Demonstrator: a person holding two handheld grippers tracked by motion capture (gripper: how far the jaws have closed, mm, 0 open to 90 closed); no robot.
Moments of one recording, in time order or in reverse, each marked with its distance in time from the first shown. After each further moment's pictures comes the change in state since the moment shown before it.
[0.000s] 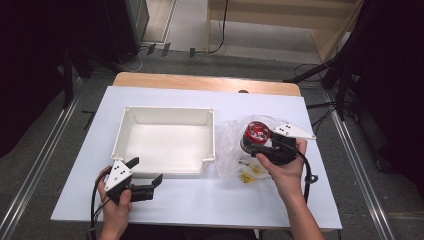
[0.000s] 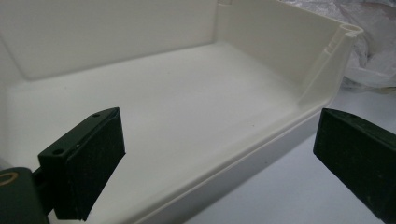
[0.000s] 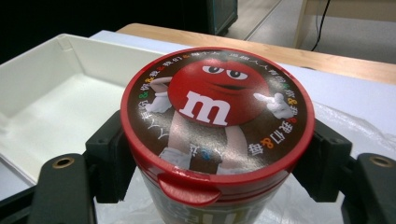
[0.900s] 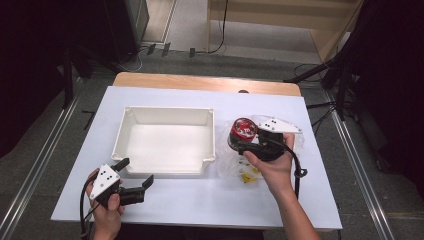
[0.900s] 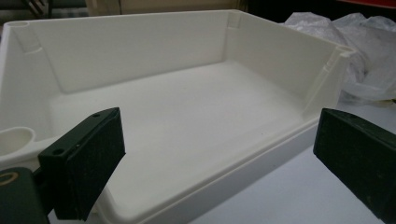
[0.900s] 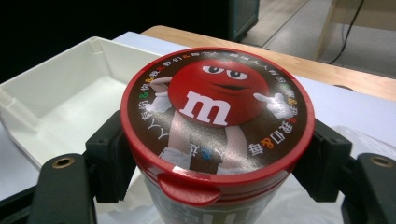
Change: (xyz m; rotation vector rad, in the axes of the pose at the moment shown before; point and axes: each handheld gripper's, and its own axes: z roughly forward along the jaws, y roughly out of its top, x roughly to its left) left arm 0.009 -0.001 -0.024 -0.086 0.029 0.000; right arm 0.028 0.018 0.015 0.006 0.069 -0.051
